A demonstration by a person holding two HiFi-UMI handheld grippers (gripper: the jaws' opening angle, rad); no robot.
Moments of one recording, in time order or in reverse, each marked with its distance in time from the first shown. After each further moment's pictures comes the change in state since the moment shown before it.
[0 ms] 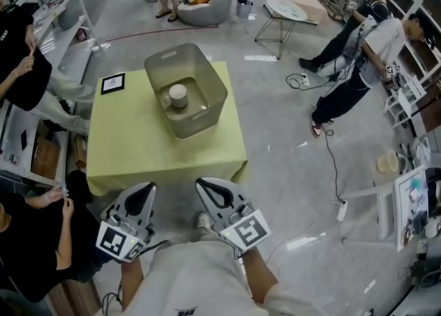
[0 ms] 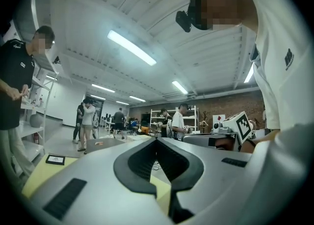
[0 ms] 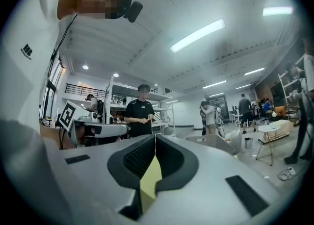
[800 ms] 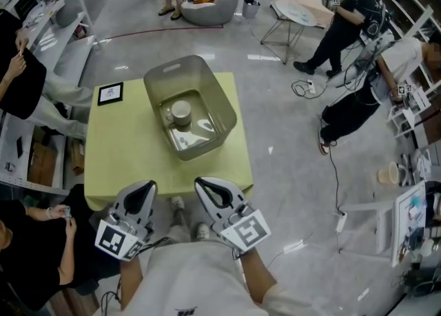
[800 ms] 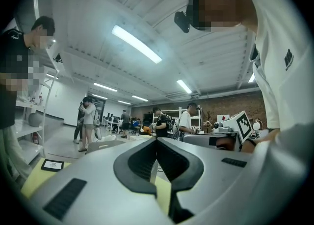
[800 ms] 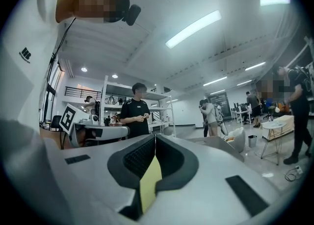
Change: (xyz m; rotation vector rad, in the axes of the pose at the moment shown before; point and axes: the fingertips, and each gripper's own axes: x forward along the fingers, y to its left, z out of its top) left arm 0.082 0.100 -0.003 -0.005 -0.003 0.015; right arm 0.100 -0.083 -0.010 0.040 -0.011 0.014
